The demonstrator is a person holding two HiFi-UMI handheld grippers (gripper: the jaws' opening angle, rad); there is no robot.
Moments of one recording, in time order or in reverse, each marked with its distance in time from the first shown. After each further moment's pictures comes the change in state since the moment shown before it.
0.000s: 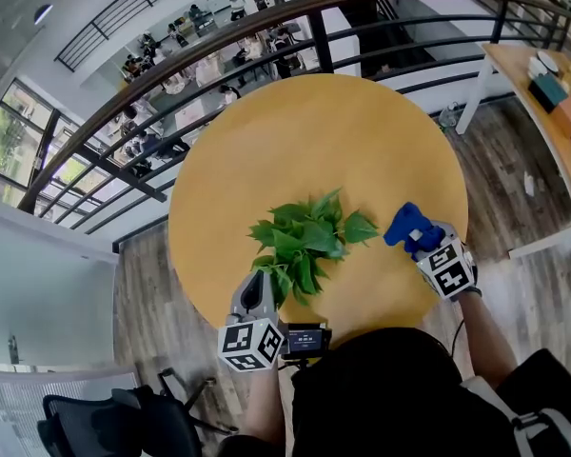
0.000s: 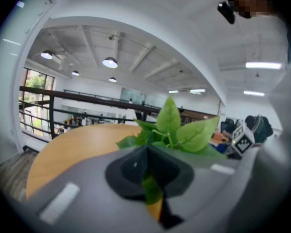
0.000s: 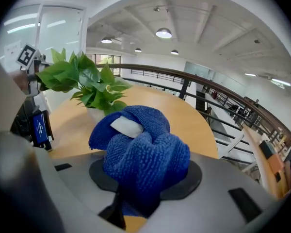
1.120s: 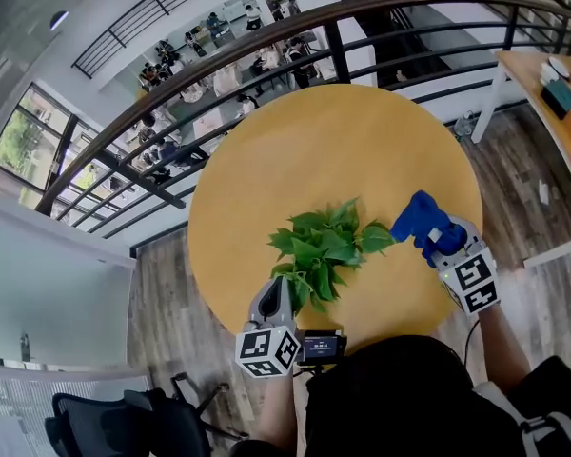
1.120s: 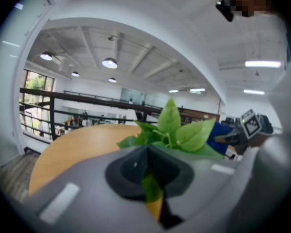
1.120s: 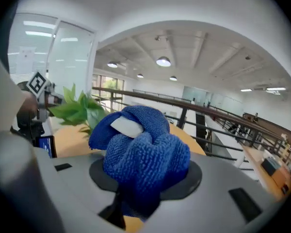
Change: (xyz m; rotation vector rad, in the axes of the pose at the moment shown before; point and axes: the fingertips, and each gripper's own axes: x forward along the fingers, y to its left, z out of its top) left arm -0.008 0.002 0.002 0.011 -0.001 0.003; right arm -0.058 0.004 0.085 -0.050 -0.304 -0.026
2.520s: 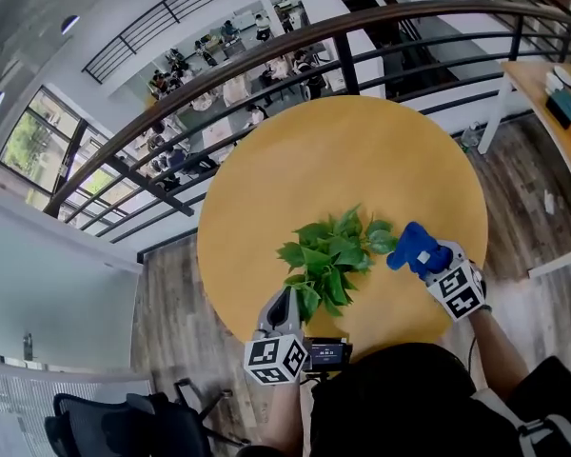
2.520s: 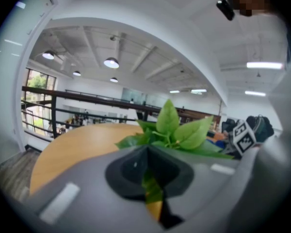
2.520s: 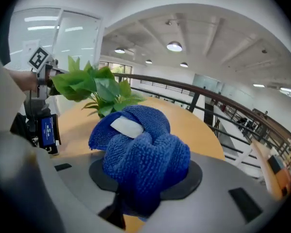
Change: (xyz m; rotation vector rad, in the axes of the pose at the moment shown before) left arm -0.011 0.005 -0.008 -0.016 0.001 0.009; right arm 0.036 0.043 -0.066 -0.048 0.195 0.097
